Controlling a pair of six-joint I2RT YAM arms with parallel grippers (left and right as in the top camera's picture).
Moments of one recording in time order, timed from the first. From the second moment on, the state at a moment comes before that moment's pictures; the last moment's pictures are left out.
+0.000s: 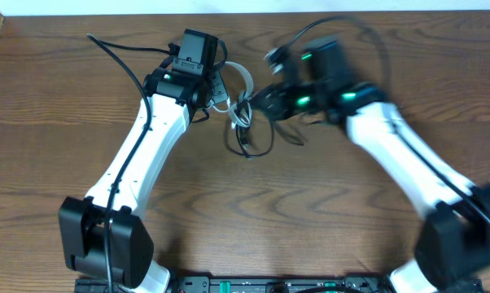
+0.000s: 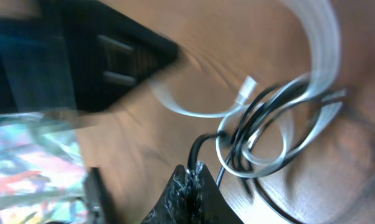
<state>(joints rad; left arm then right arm) -0.29 1.72 1.48 -0.83 -0.11 -0.58 0.40 1.71 1.38 -0.39 -0.78 0.30</state>
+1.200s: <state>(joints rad) -0.23 1.73 1.48 -0.90 0.35 -0.13 -0.20 1.67 1.39 -0.72 -0.07 0.40</state>
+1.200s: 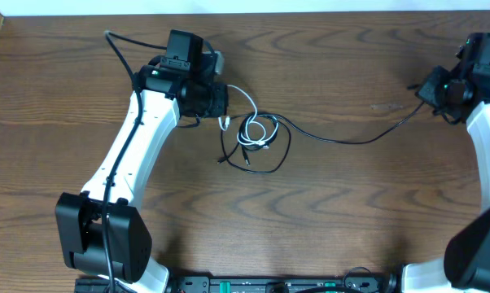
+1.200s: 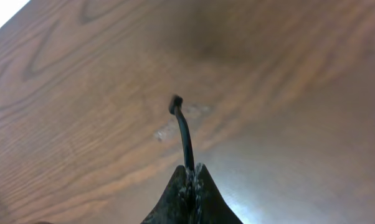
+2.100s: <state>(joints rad) -0.34 1.73 1.48 -0.90 0.63 0.09 -0.17 1.72 1.39 -0.54 -0.57 0.21</state>
